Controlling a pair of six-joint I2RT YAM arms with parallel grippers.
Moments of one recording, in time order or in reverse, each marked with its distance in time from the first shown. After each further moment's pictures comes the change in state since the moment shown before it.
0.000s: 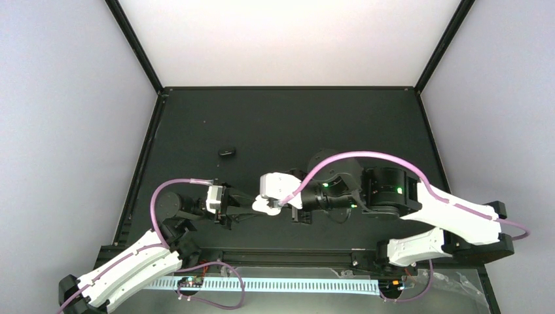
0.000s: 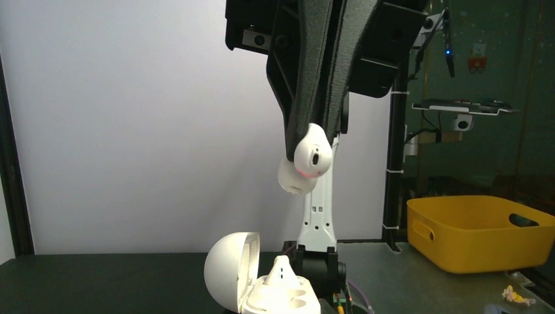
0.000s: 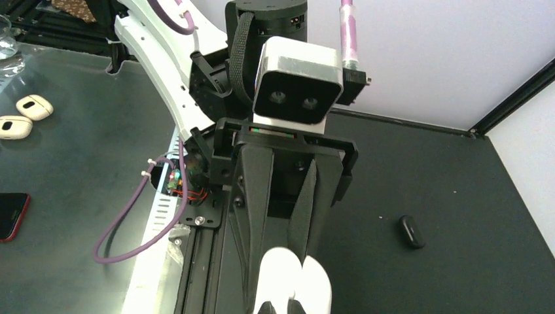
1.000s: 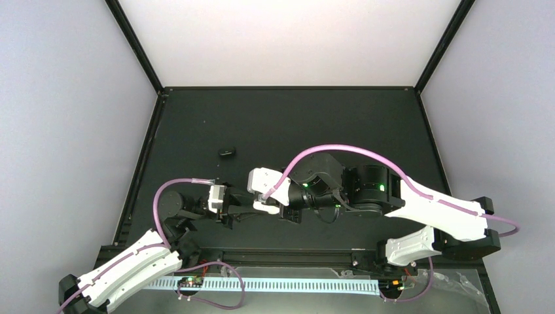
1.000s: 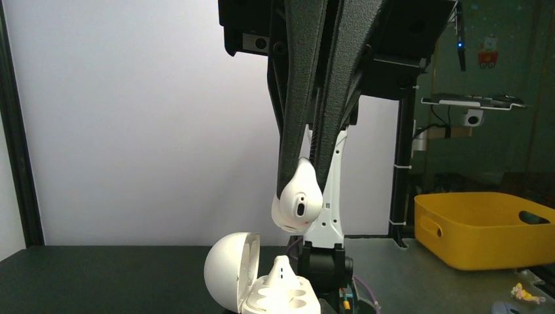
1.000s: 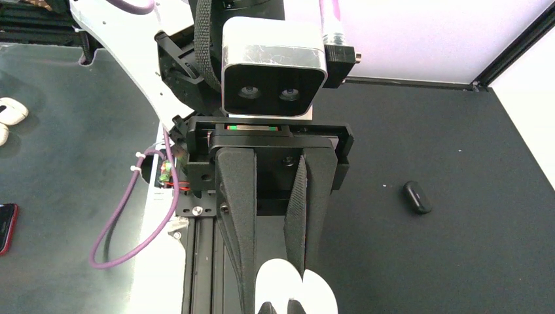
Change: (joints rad) left arm 0.000 0.004 0.000 -0.023 -0.014 0.023; right arm 0.016 0.114 0.090 -0.068 0.076 0.107
